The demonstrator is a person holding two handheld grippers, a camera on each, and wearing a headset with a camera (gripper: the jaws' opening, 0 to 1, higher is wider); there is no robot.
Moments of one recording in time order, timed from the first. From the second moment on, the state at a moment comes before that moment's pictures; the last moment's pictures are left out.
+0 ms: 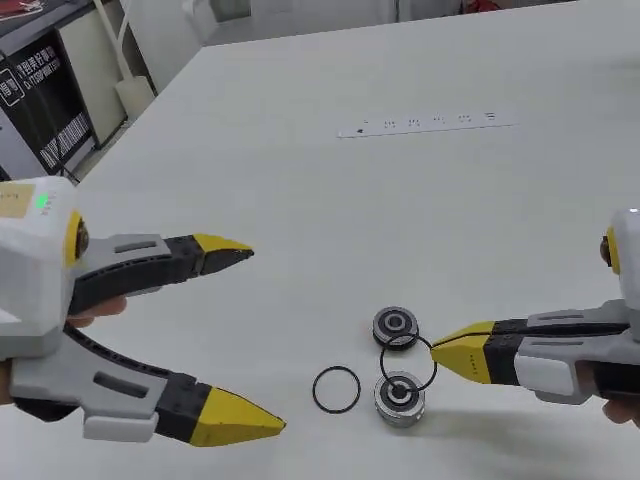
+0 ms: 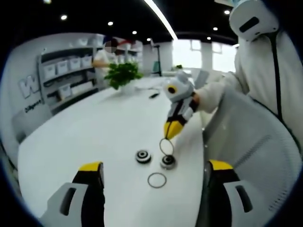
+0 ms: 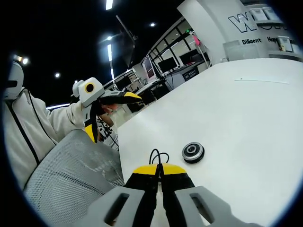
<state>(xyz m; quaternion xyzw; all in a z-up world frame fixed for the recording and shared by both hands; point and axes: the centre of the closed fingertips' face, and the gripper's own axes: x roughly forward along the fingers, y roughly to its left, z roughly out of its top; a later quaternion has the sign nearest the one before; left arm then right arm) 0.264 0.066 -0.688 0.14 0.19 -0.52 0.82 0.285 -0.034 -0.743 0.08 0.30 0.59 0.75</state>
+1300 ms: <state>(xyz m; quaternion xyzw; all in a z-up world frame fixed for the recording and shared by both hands) 0.229 0.123 -0.694 0.09 0.20 -0.44 0.87 0.274 0.020 -0.735 0.02 0.31 0.65 0.70</state>
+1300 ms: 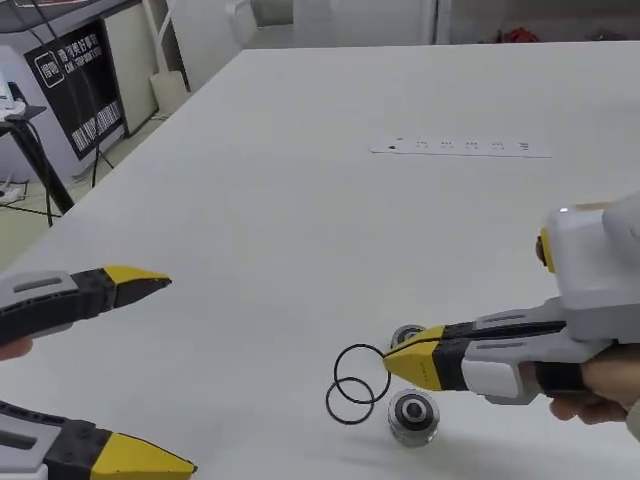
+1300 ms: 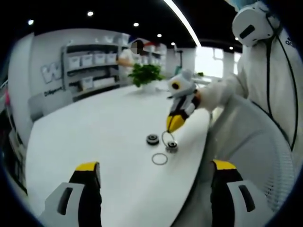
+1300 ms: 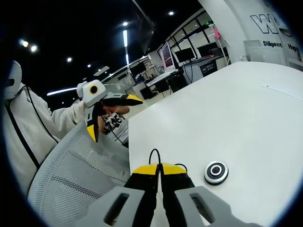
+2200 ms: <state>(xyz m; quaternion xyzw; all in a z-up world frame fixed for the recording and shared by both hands) 0.224 0.122 -0.695 0.08 0.20 -0.43 0.88 0.279 0.037 -0.787 -0.01 0.36 0.63 0.68</state>
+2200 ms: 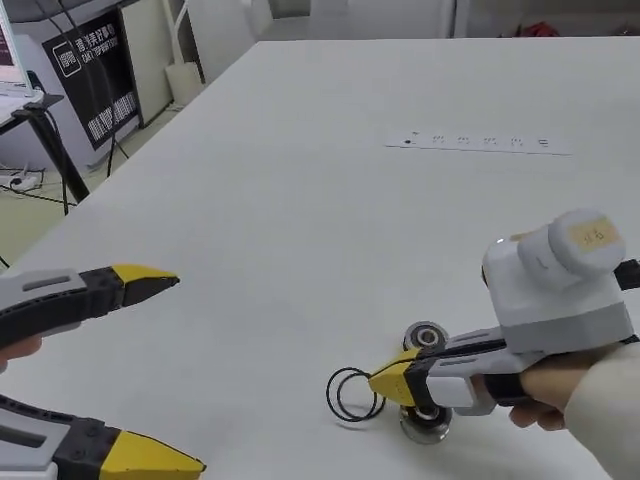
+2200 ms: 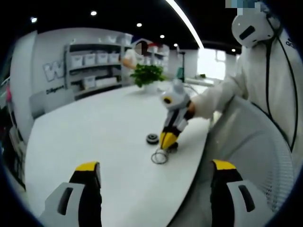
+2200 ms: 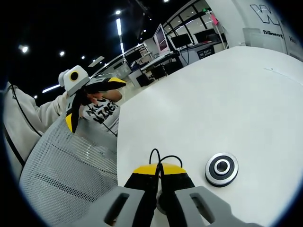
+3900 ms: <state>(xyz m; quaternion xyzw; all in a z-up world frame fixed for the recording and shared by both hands) 0.229 0.122 -0.690 0.09 0.20 -0.43 0.87 0.303 0.021 -0.770 -0.05 0.34 0.61 0.71</state>
